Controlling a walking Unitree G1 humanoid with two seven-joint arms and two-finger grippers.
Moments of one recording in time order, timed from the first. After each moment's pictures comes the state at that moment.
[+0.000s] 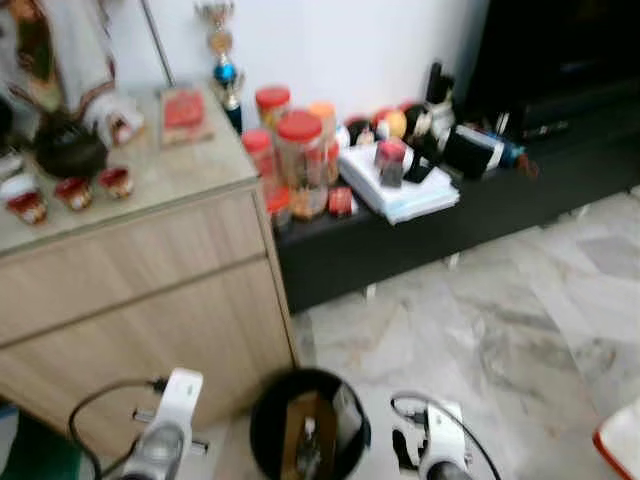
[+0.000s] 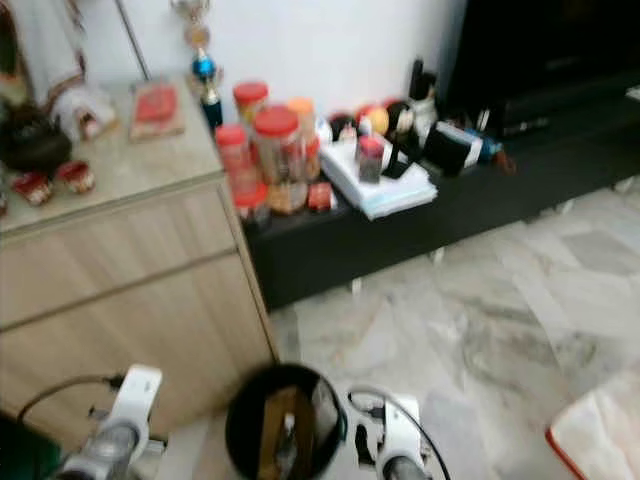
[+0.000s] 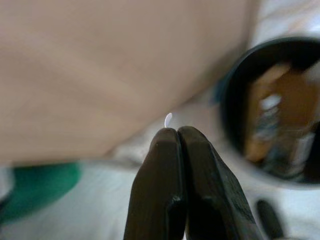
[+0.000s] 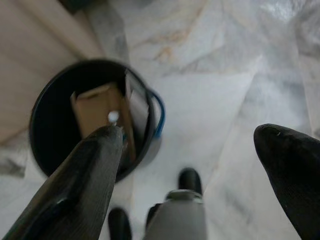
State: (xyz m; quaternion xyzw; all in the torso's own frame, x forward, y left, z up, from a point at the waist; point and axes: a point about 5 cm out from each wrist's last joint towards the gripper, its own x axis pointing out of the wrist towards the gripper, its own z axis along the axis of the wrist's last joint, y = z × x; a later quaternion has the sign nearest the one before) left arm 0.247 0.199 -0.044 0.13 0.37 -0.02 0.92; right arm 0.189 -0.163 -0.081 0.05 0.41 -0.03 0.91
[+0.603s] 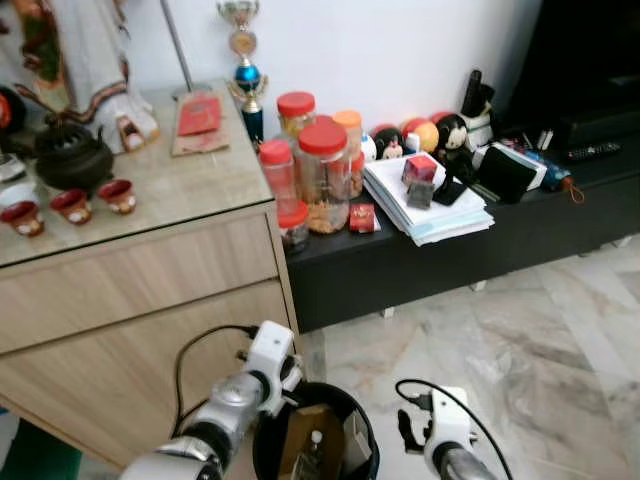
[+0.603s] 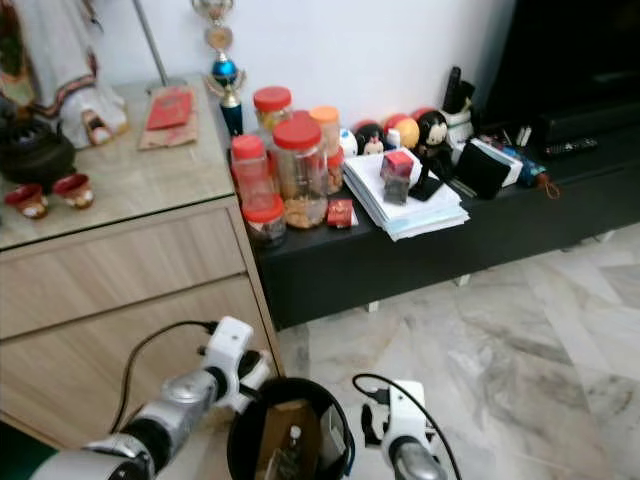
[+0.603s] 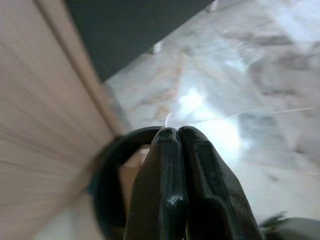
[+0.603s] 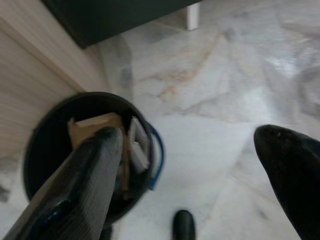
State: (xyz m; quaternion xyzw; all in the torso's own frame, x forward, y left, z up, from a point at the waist) left arm 0.293 0.096 -0.003 0.03 0.27 -0.24 0.93; right arm 0.211 -0.169 -0.068 0.03 0.37 -0.02 0.93
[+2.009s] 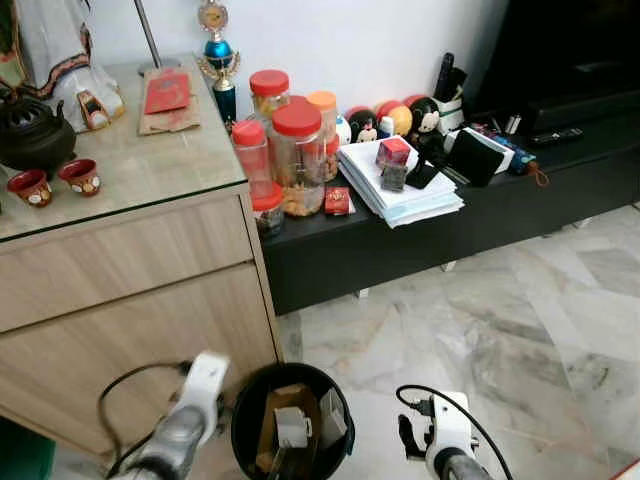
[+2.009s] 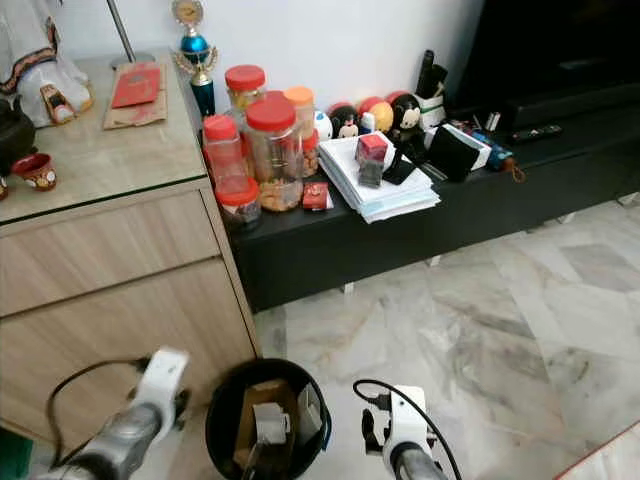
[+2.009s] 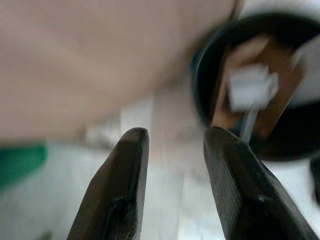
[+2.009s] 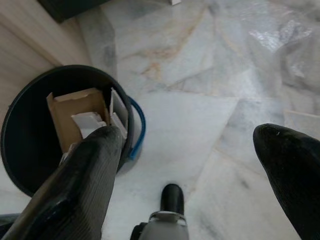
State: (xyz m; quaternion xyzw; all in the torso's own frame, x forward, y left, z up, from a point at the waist) left arm 0.226 0.213 -0.056 0.12 0.40 0.00 0.91; right arm 0.201 -0.168 -0.073 0.03 0.38 -0.01 0.92
